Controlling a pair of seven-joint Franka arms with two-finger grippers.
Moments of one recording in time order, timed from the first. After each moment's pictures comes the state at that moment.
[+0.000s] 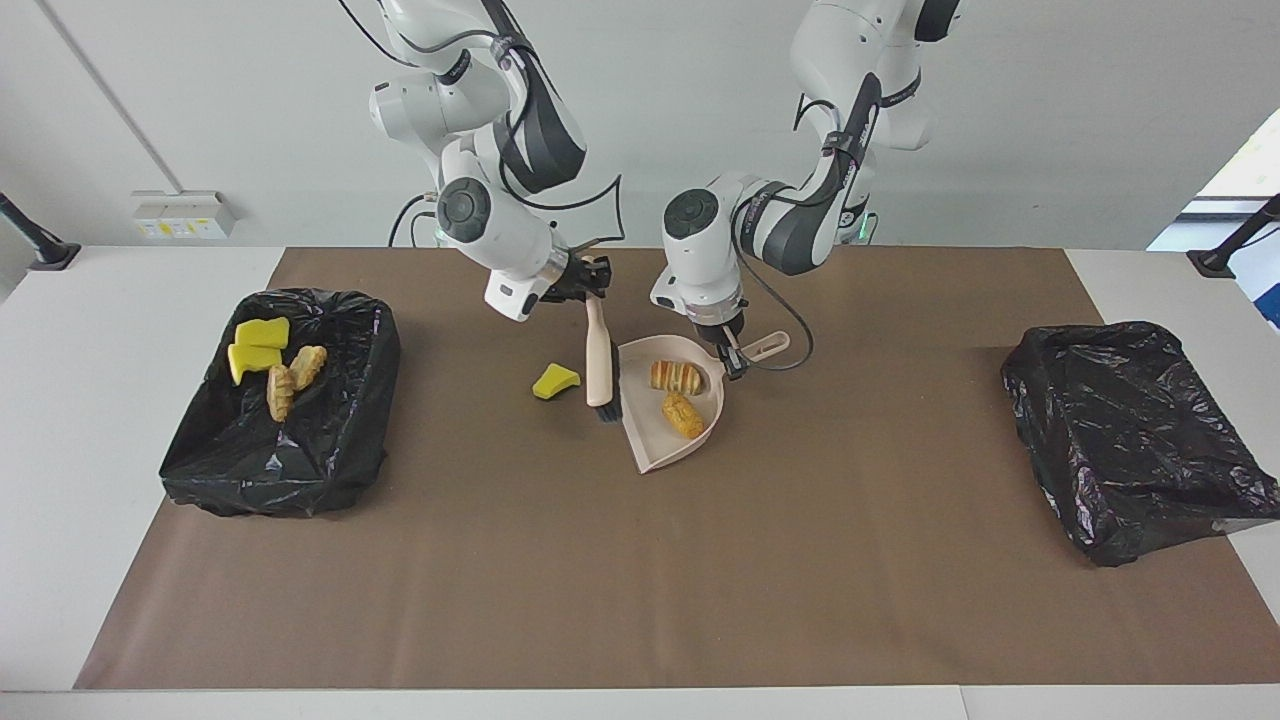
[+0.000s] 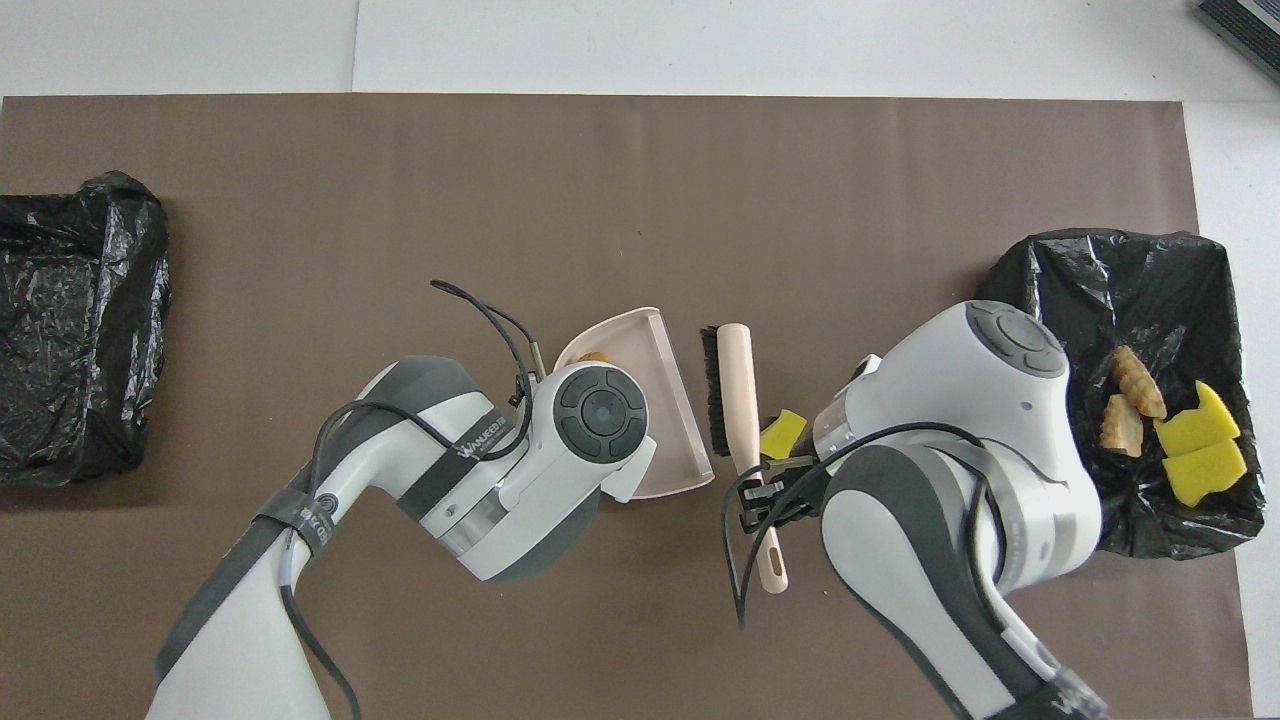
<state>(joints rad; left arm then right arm) -0.58 0.26 -0.13 -1.94 0.27 2.03 0.52 0.23 -0.02 0.10 -2.11 0.41 1.77 0.04</state>
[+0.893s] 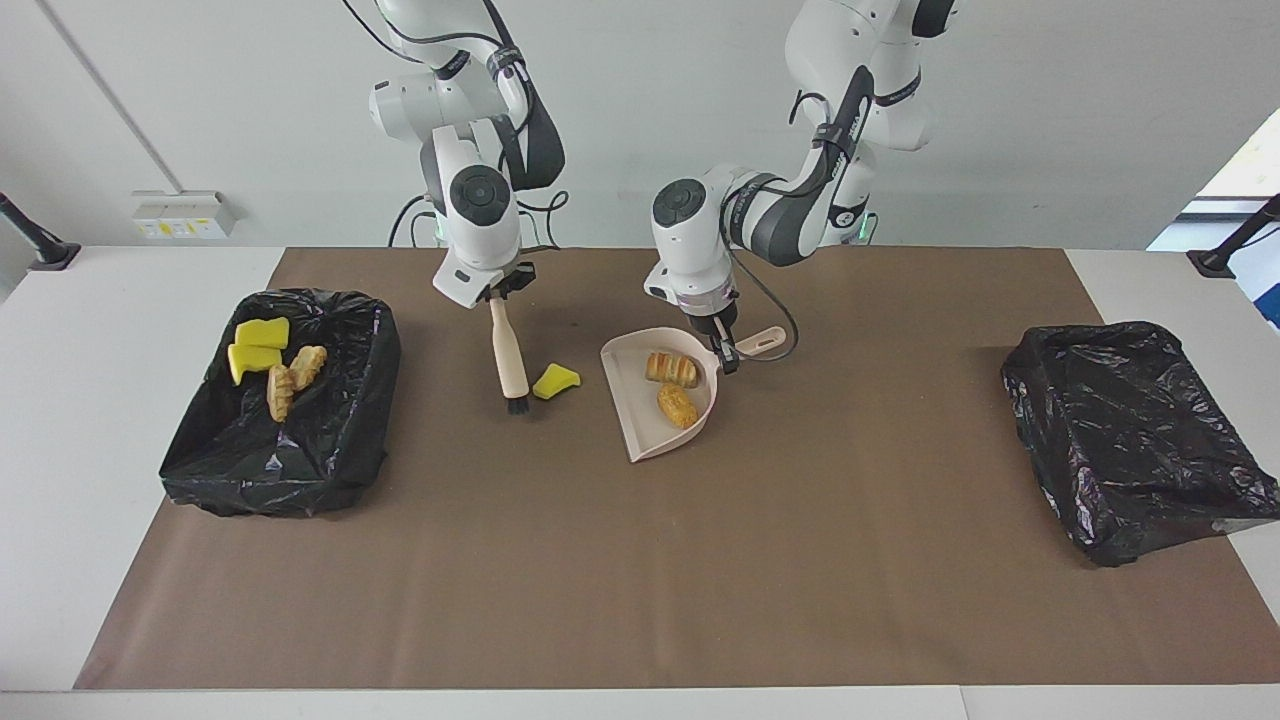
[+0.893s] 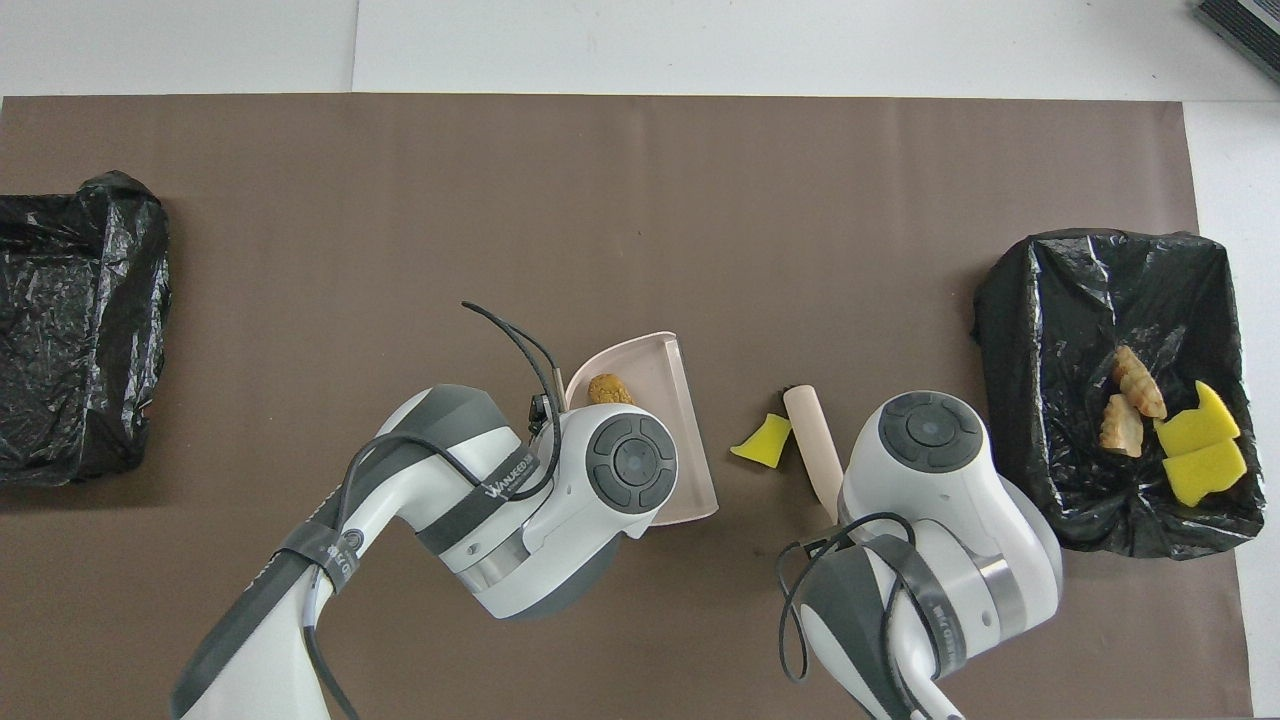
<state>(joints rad) -0.63 0.22 -0.14 -1.99 0.31 2.03 0.52 0.28 -0.05 0.11 -2.35 0.06 1.90 0.10</state>
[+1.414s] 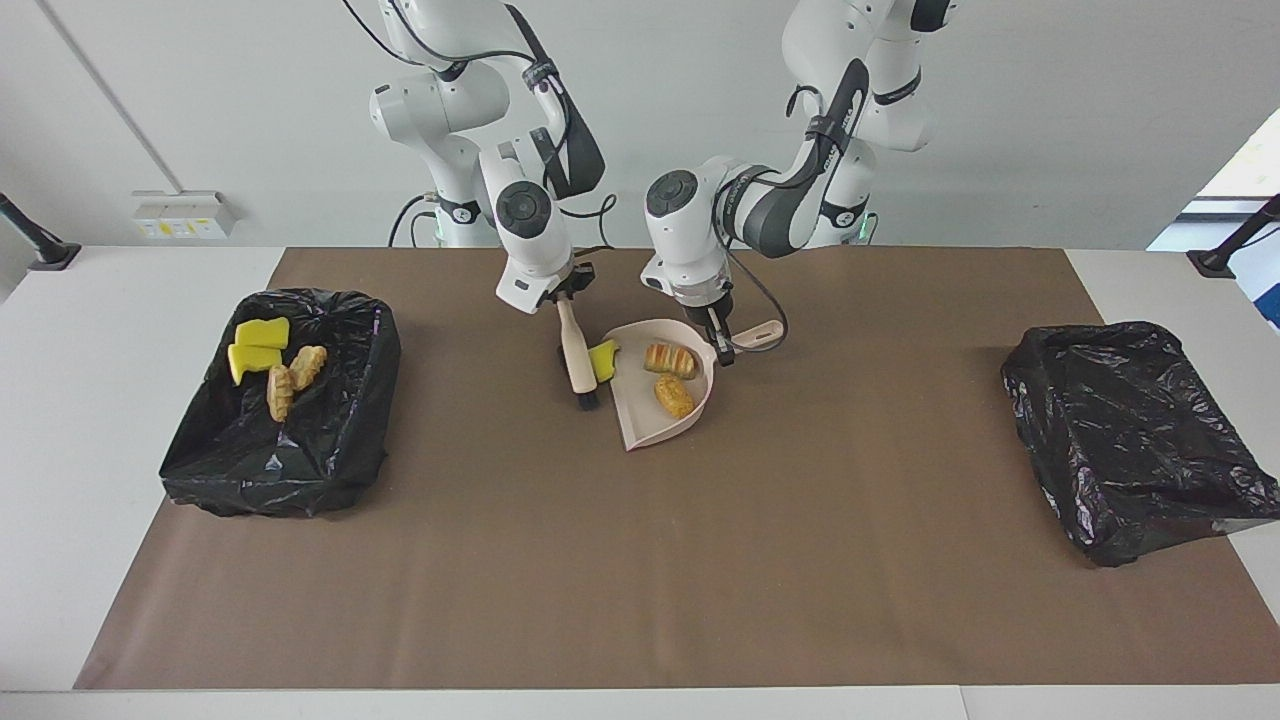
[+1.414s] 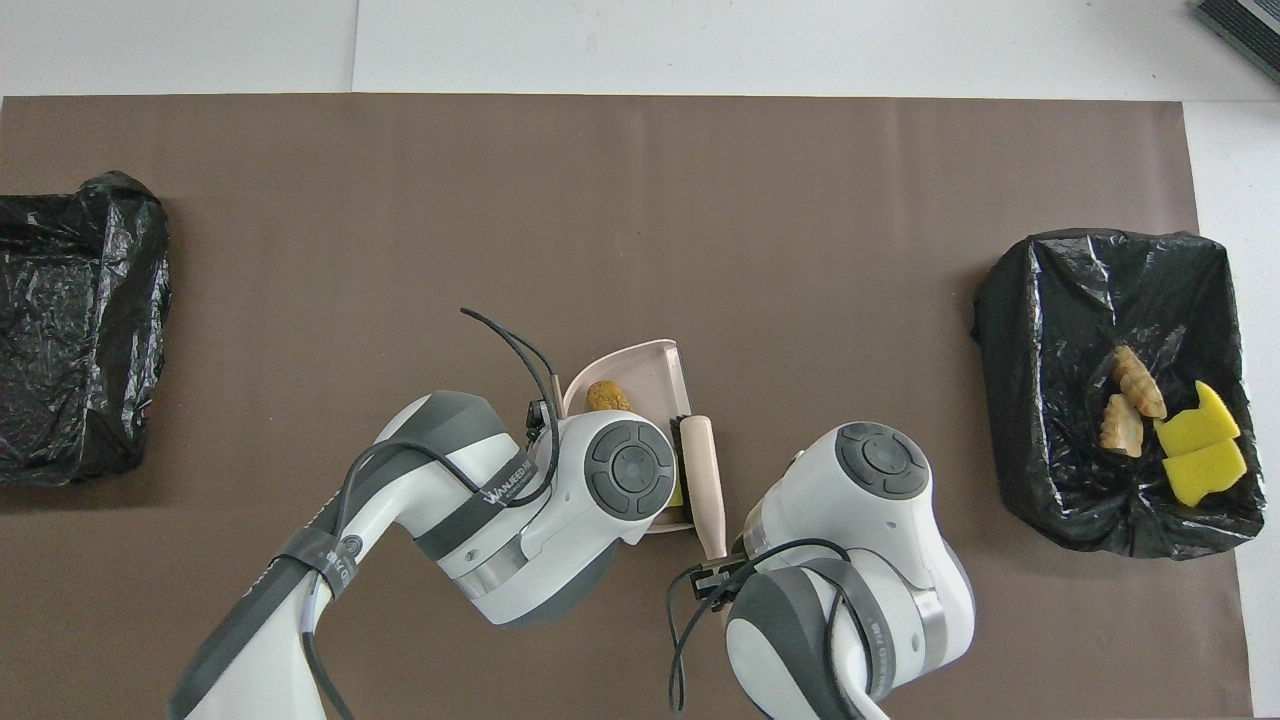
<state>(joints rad) -0.63 0.22 -0.13 -2.01 0.31 2.03 0.52 0.41 -0.03 0.12 -2.34 0.48 1.99 0.10</state>
